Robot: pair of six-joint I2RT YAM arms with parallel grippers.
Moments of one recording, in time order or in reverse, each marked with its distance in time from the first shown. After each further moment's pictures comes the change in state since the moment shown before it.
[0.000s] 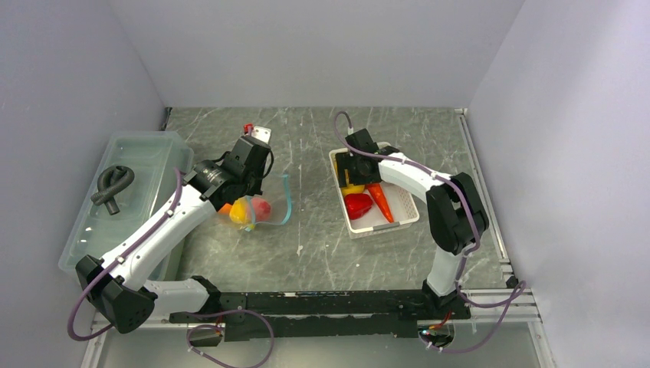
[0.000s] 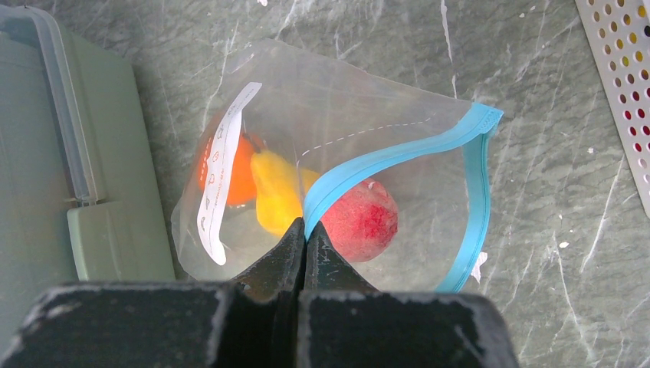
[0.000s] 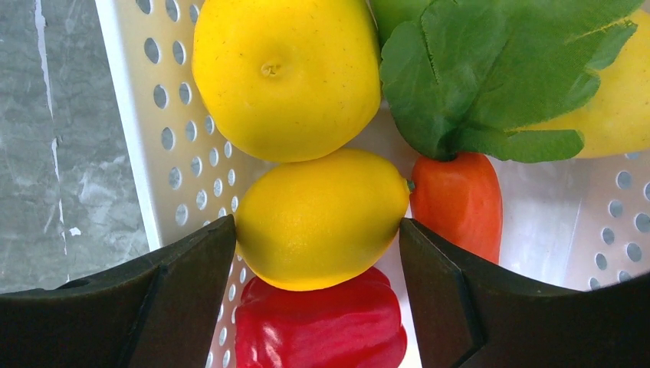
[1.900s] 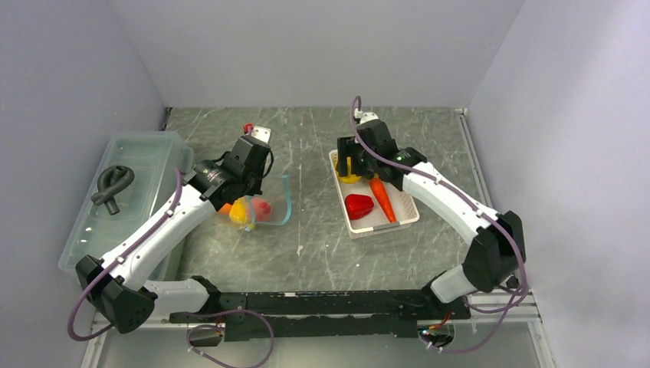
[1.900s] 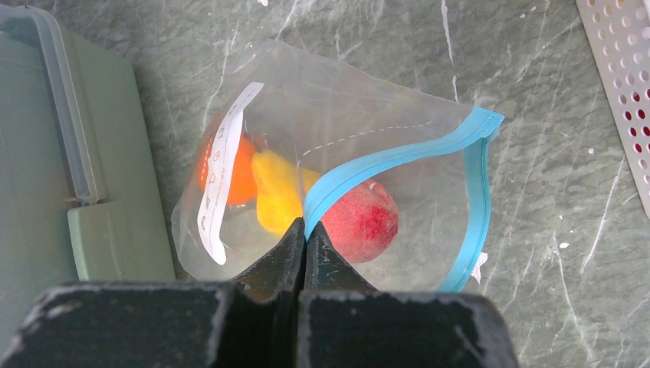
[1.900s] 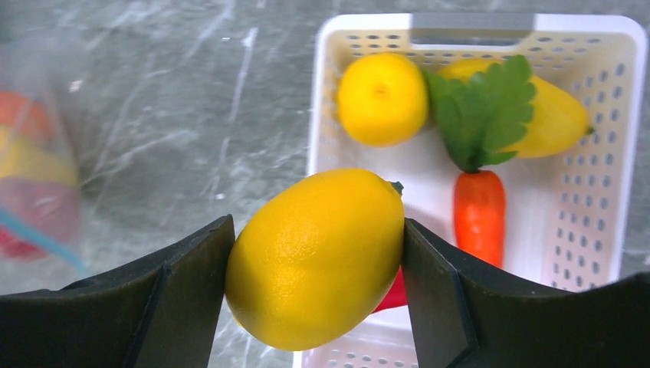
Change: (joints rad) left arm 0.002 0.000 0.000 0.000 0.000 0.000; right arm 0.068 -0.318 -0.001 -0.034 0.016 0.012
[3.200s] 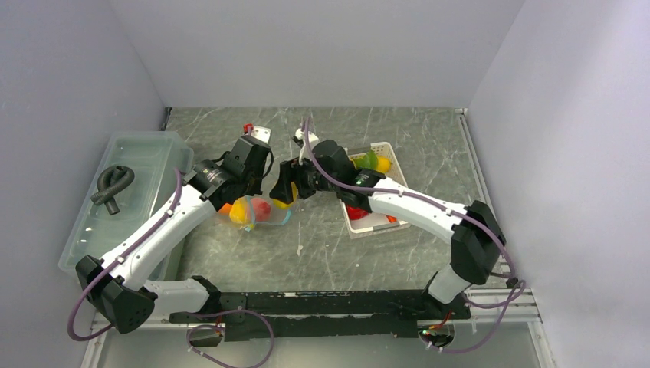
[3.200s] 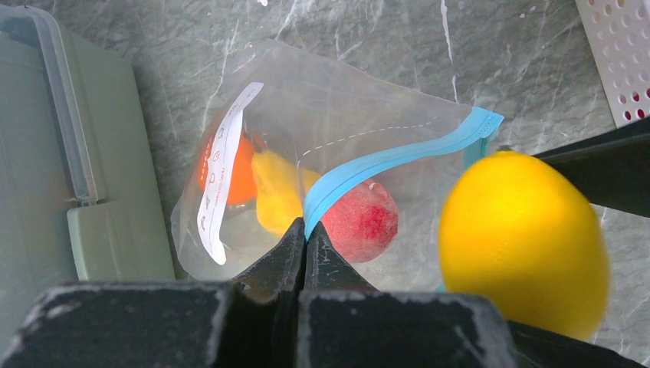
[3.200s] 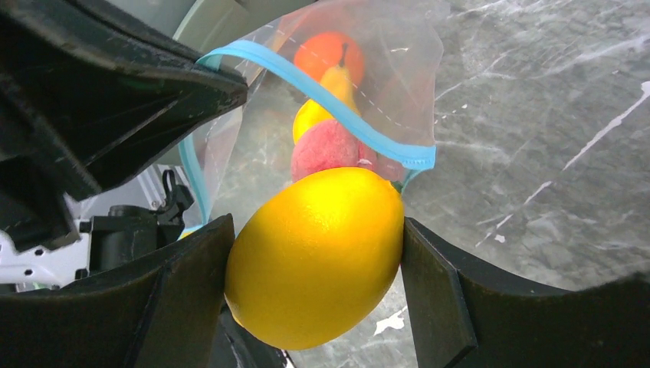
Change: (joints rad) left arm 0.000 0.000 0.000 0.000 0.001 0.000; right arm 0.314 0.073 -0.034 0.400 -0.339 0.123
